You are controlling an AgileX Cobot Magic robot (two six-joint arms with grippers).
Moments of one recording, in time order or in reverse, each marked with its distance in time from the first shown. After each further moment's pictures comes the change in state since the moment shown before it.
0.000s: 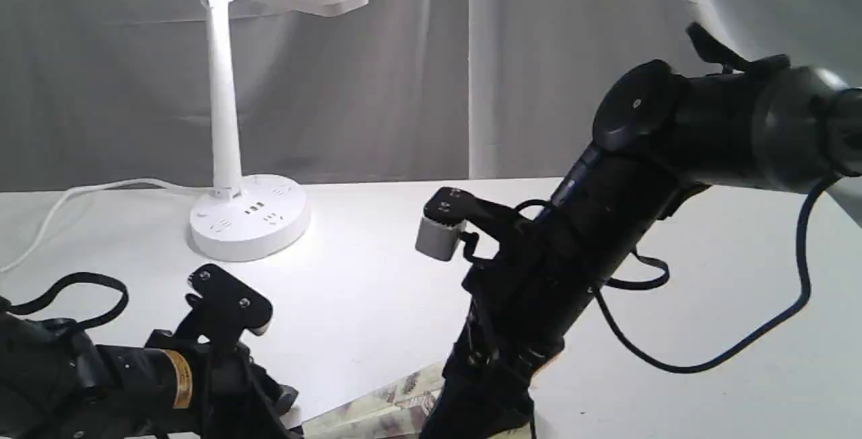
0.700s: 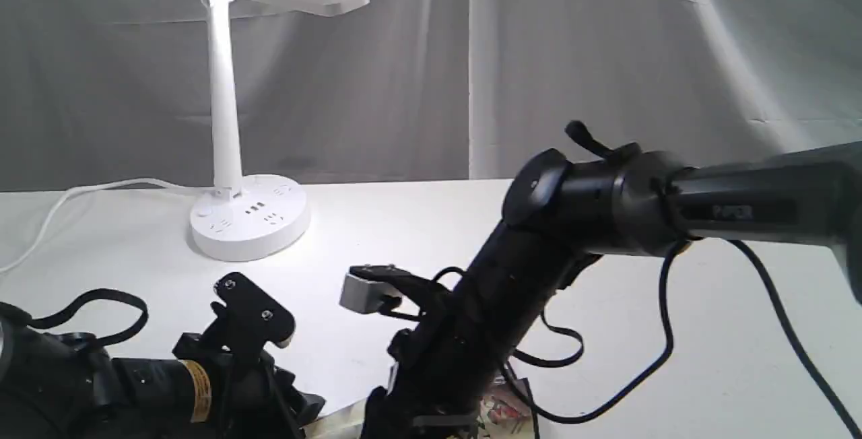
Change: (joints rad) left arm -0.031 0.010 0.005 0.013 -0.086 0.029; right arm 0.107 0.221 -0.097 0.102 0.007 0.188
